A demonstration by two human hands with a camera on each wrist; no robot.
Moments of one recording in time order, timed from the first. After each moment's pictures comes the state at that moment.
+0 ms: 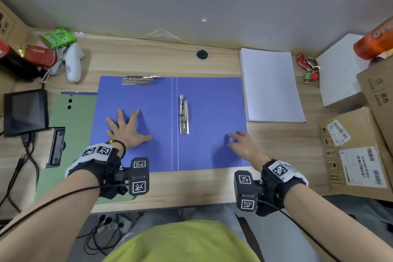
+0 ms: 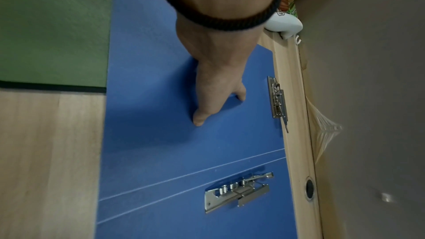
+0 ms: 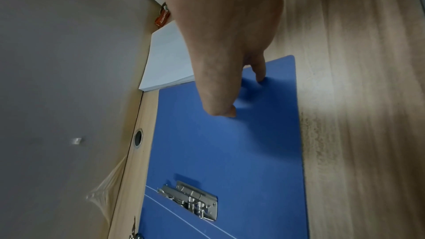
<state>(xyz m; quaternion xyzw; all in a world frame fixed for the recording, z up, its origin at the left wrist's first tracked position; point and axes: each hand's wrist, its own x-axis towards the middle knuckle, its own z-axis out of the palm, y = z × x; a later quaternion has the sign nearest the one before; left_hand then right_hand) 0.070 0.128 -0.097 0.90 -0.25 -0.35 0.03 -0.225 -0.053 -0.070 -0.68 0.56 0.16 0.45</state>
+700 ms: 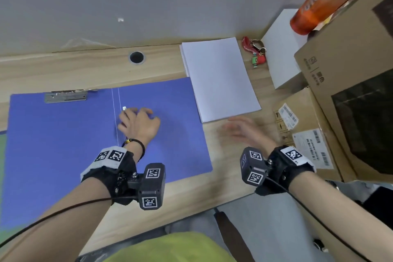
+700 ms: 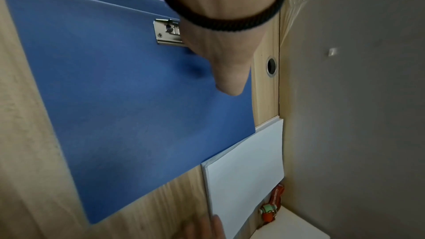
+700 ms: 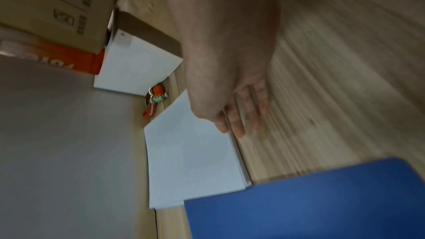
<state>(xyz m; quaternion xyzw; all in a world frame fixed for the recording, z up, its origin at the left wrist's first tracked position) -0.068 -0.056 -0.072 0.91 -0.28 -0.29 0.11 -0.333 -0.167 -0.052 -0.44 0.64 -0.06 0.63</state>
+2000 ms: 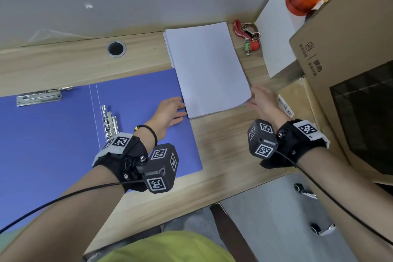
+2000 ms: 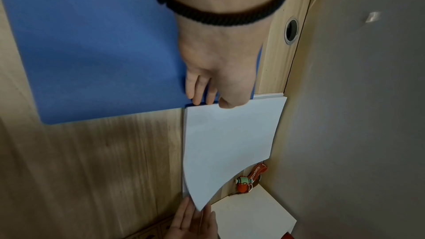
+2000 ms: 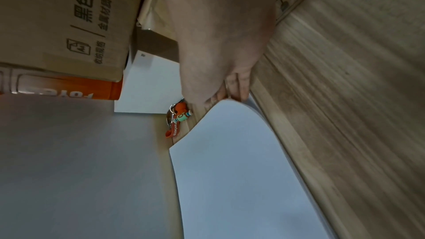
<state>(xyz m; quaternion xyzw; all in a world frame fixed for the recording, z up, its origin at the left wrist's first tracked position) -0.131 -0.121 -0.057 0.67 -0.12 -0.64 0.35 -0.360 -0.252 -0.060 -0.38 0.71 -0.20 0.55</state>
